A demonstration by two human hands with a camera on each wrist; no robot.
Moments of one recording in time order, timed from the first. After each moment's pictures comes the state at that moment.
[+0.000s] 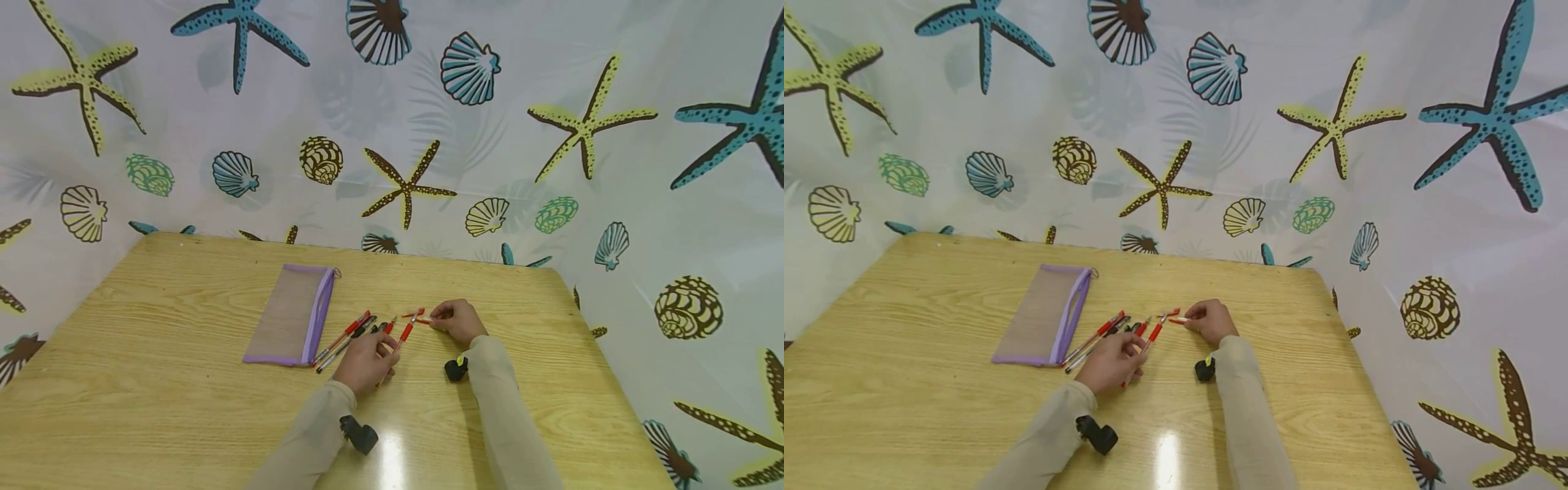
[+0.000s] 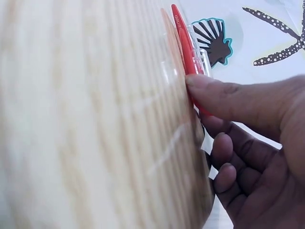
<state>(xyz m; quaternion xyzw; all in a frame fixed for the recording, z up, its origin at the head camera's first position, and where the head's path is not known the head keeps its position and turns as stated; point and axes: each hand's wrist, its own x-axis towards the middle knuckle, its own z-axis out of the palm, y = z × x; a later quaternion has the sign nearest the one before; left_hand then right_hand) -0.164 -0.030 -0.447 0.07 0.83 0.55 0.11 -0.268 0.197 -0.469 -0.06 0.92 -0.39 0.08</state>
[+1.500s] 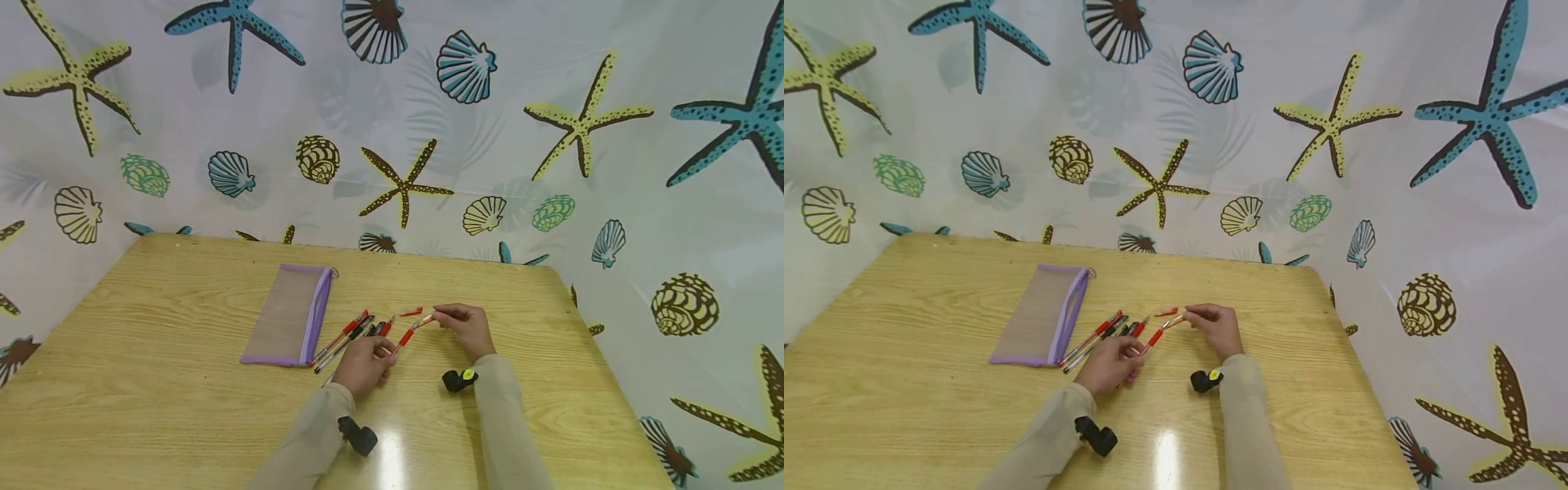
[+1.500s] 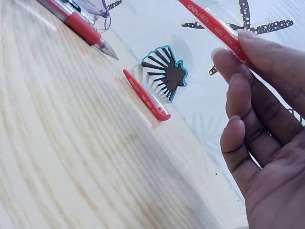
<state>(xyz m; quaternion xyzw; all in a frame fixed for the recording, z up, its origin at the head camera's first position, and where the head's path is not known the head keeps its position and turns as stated) -0.161 -0.027 -0.454 0.06 0.81 0.57 0.12 -0.235 0.203 -0.471 -0.07 0.76 -0.64 -0.02</state>
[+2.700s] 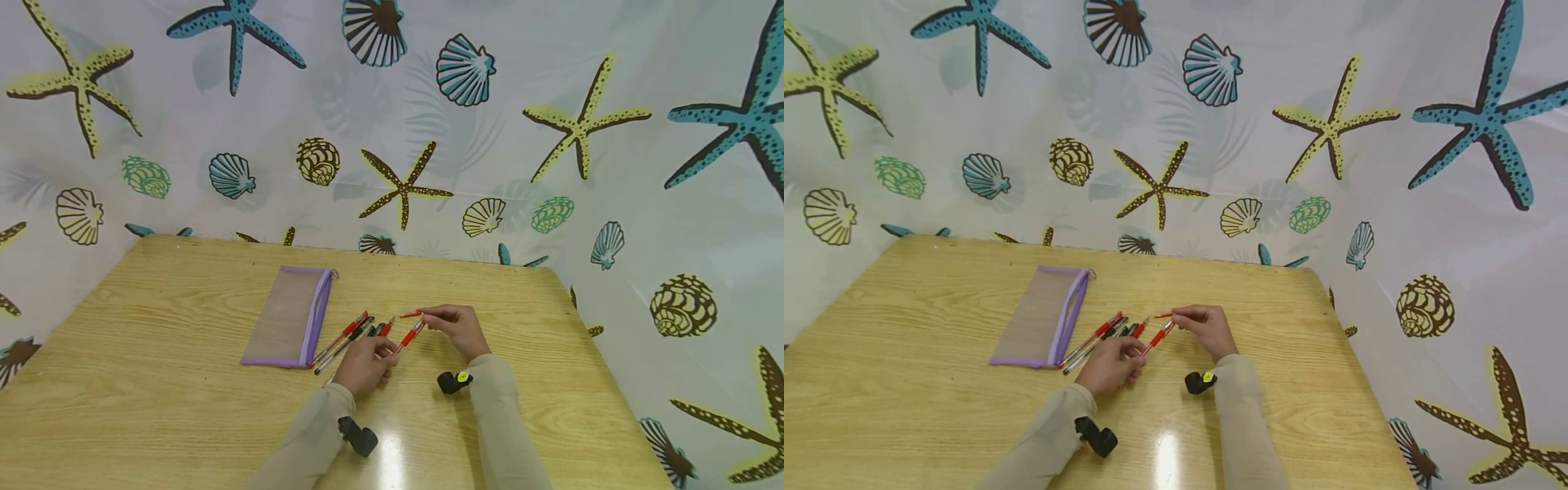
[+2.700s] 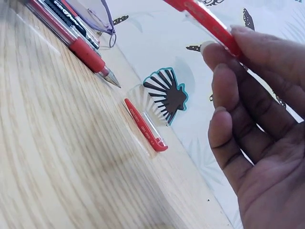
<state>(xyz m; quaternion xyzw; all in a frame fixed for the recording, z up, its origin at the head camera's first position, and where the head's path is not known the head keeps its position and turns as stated) -0.162 -0.026 -0.451 0.06 0.81 0.57 0.12 -0.230 0.188 -0.458 -0.13 0.76 -0.64 0.02</state>
